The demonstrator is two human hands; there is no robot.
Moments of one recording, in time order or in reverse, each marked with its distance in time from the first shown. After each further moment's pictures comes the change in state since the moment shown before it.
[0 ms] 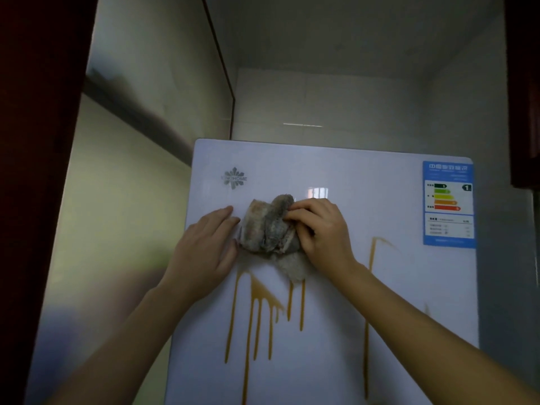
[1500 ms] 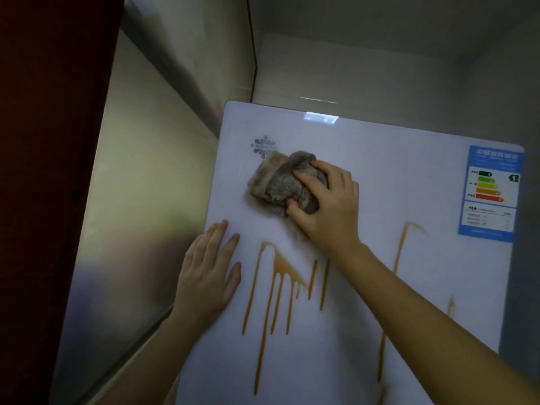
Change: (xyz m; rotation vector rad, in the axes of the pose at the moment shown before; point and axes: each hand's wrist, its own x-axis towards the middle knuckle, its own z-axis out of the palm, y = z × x) left_hand -0.096 -0.021 0.079 0.126 0.318 -0.067; right_hand 0.011 -0.028 0.036 -0.176 -0.016 0.107
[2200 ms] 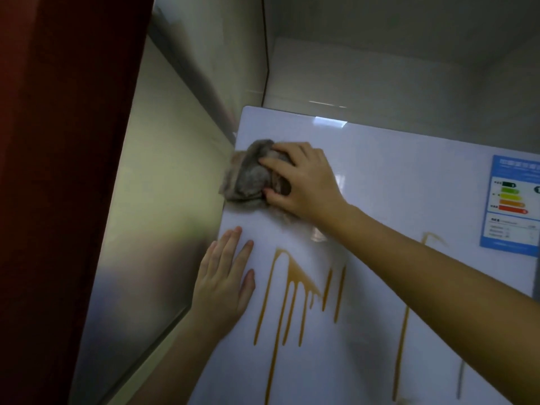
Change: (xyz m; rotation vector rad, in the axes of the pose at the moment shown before) left_hand -0.004 0.004 0.005 -0.044 0.022 -0.035; right_hand 0.071 -0.028 0.035 -0.013 -0.178 -0.373
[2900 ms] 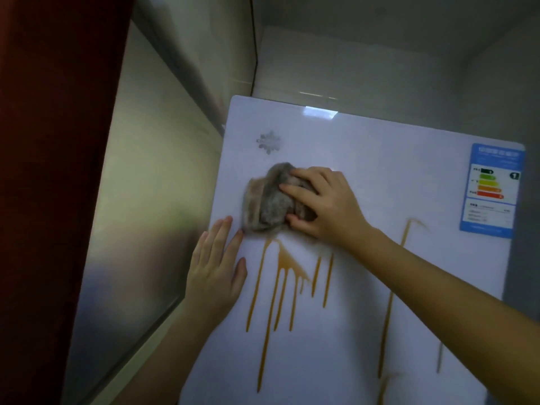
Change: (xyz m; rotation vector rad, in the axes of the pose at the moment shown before) left_hand 0.001 0.004 -0.002 -0.014 -0.006 -0.017; right_hand -0.076 0.016 -0.022 -0.074 0.016 -0.066
